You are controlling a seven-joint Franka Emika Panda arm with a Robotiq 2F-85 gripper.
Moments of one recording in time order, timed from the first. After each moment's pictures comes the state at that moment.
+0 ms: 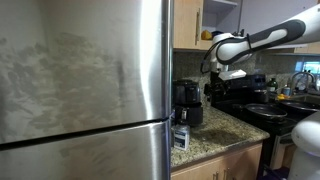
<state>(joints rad) 0.09 -0.58 0.22 -2.43 0.00 1.94 0.25</state>
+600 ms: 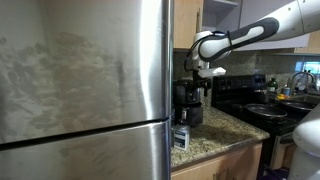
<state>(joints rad) 0.12 -0.36 0.32 -2.21 -0.01 1.93 0.43</state>
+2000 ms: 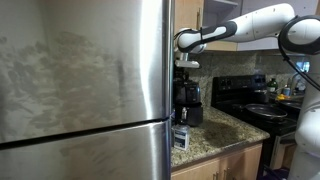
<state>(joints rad) 0.18 0.07 0.27 -1.69 -0.01 1.90 0.50</state>
